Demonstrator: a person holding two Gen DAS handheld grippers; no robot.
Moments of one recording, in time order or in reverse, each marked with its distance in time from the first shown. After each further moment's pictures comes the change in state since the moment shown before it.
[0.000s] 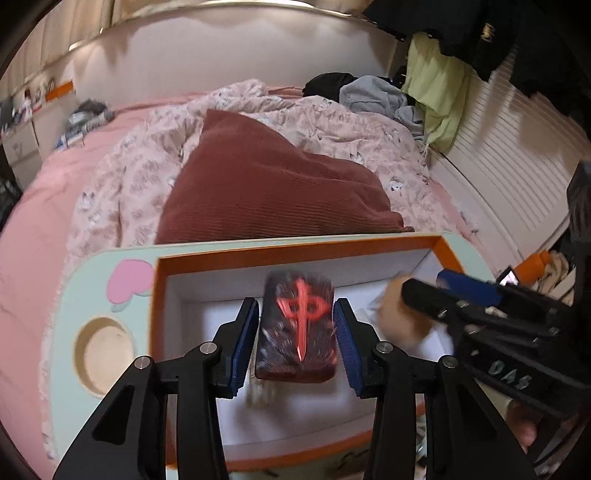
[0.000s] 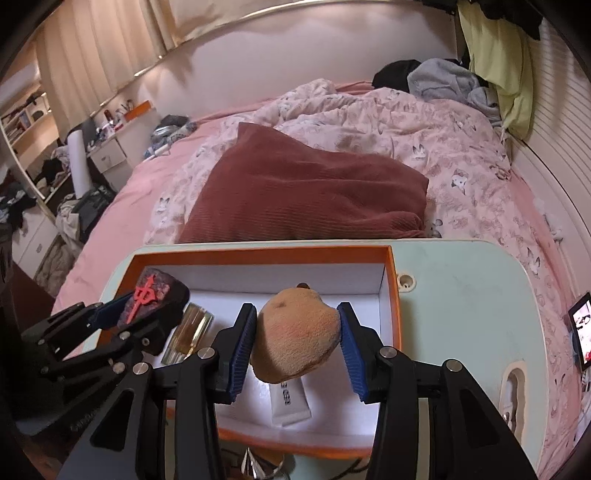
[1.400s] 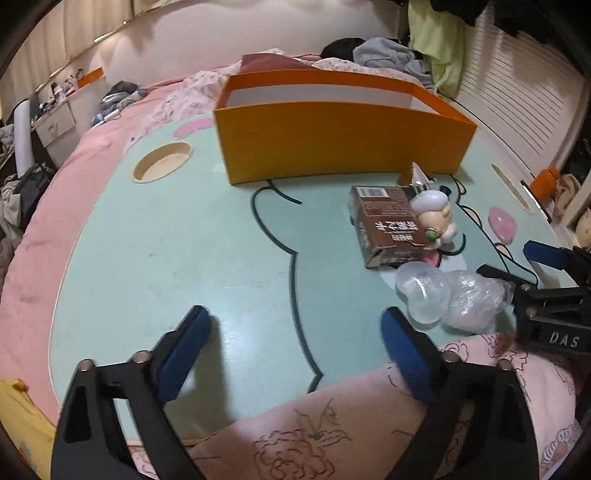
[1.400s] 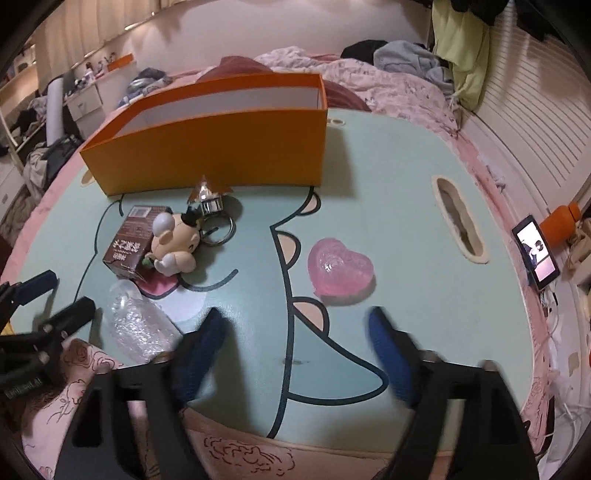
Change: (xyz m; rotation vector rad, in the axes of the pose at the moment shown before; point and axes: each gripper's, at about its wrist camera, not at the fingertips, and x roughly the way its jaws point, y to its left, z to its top) left arm -0.066 -0.007 -0.184 0.061 0.080 0.161; right arm -0.058 -0.008 -0.179 -0.073 0.098 -0.175
